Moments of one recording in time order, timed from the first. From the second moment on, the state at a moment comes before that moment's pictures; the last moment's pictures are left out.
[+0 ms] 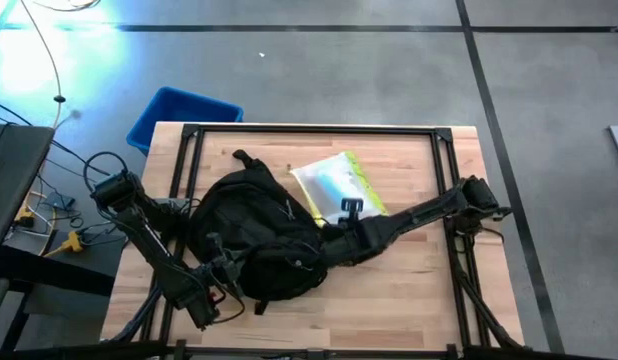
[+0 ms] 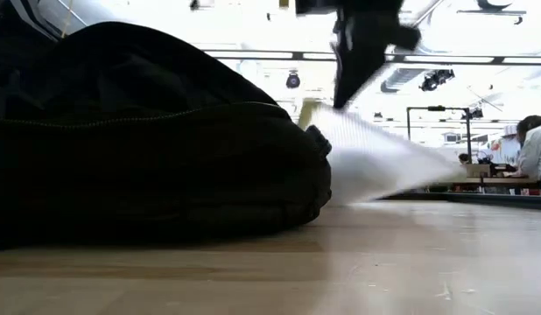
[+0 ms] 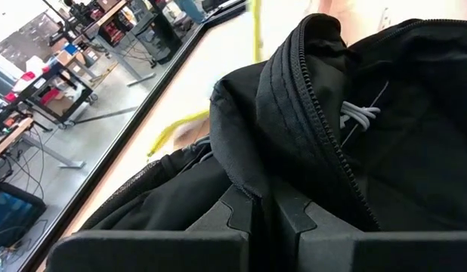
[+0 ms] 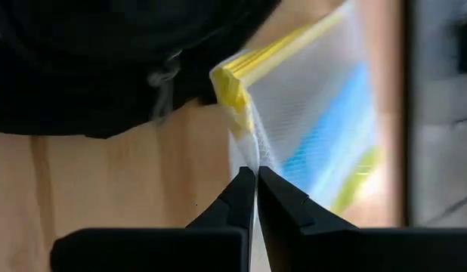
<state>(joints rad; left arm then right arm) -0.96 1.63 0.92 -0.91 -1.22 -1.08 0.34 1.92 1.56 -1.12 0.55 0.32</state>
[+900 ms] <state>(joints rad) -0.96 1.63 0.92 -0.88 -1.22 -1.06 0.14 1.92 1.36 -1.54 0.39 0.79</state>
